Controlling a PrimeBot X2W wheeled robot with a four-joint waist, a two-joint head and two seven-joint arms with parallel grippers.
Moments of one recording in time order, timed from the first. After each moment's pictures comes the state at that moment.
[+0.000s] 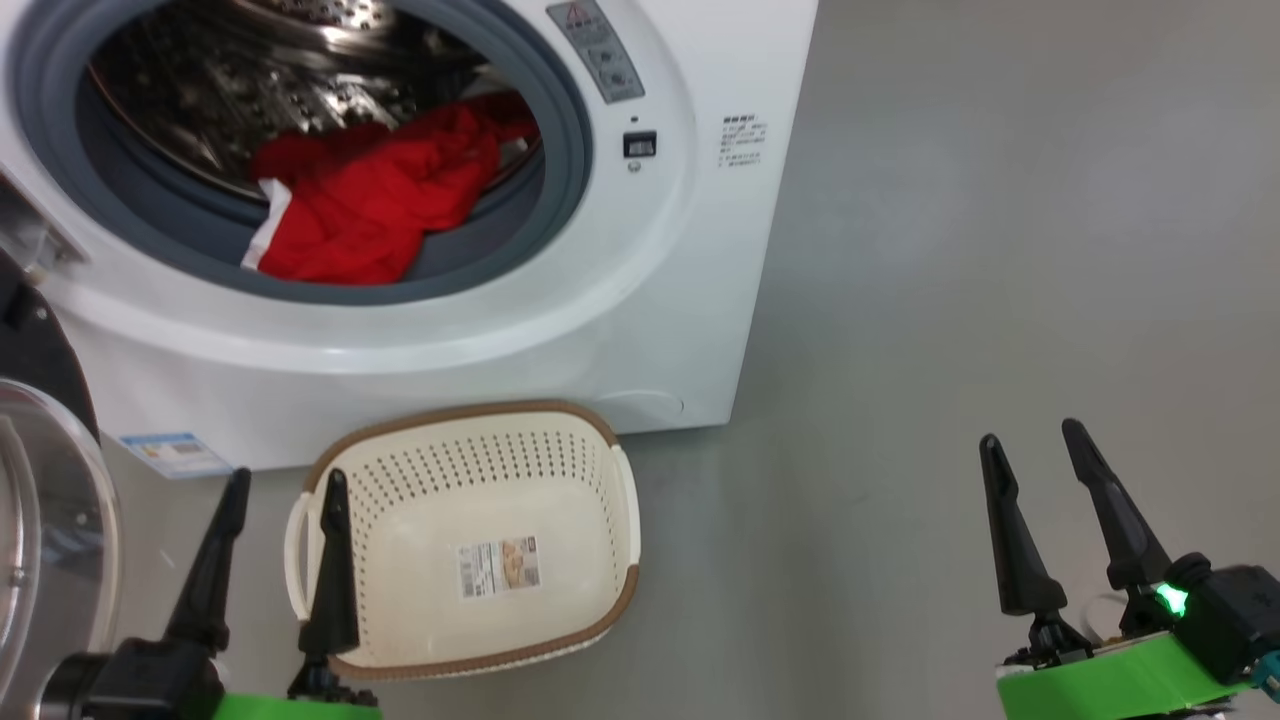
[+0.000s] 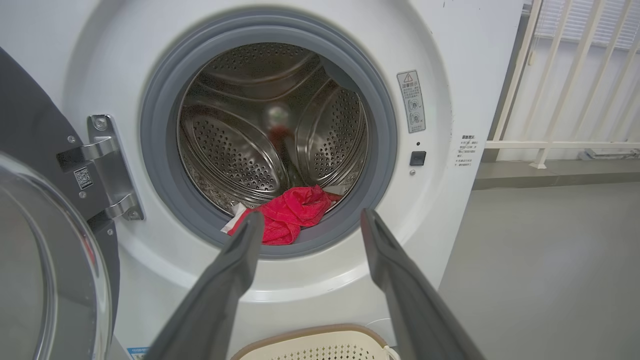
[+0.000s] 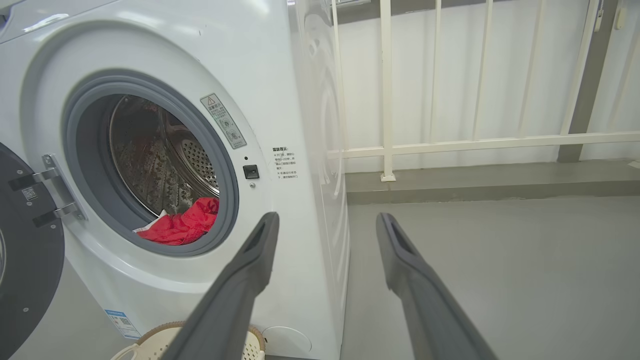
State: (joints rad) left arm -0.02 0.14 -0.05 -0.03 -0.21 0.05 -0.25; right arm 0.07 -0.04 -0.01 -0.07 0.28 0.12 -0.26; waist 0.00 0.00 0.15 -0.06
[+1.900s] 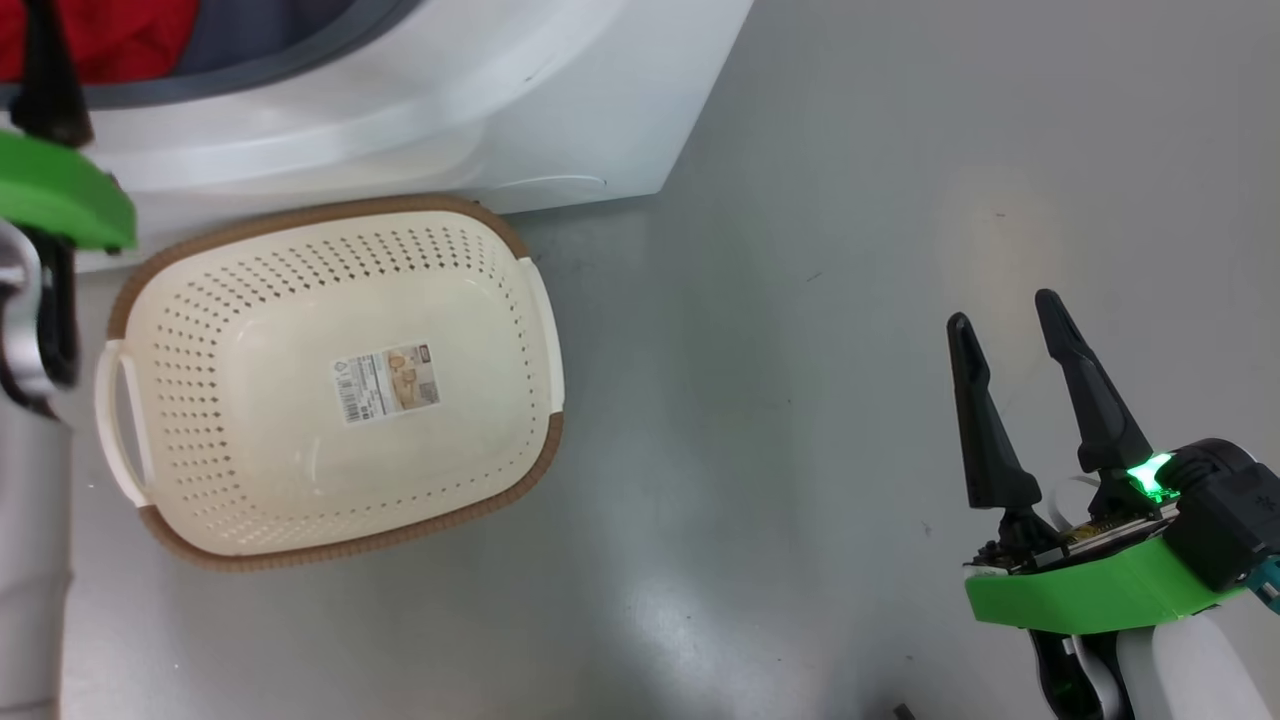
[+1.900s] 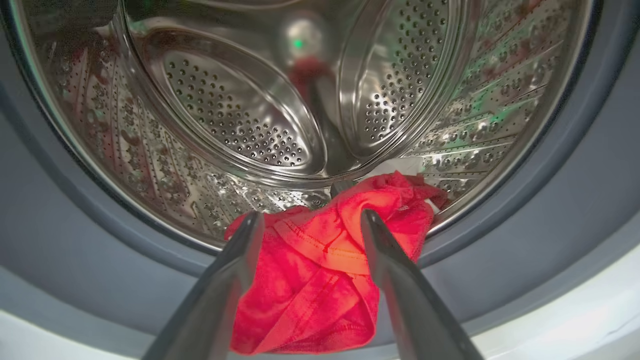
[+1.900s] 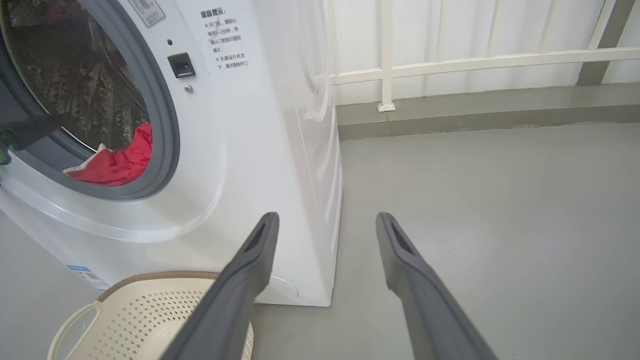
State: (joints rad) left arm -0.93 0.30 -0.02 0.52 -0.23 0.04 -0.08; right arm -0.13 -0.04 0.05 -0.08 0.31 0.12 -0.26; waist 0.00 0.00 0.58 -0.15
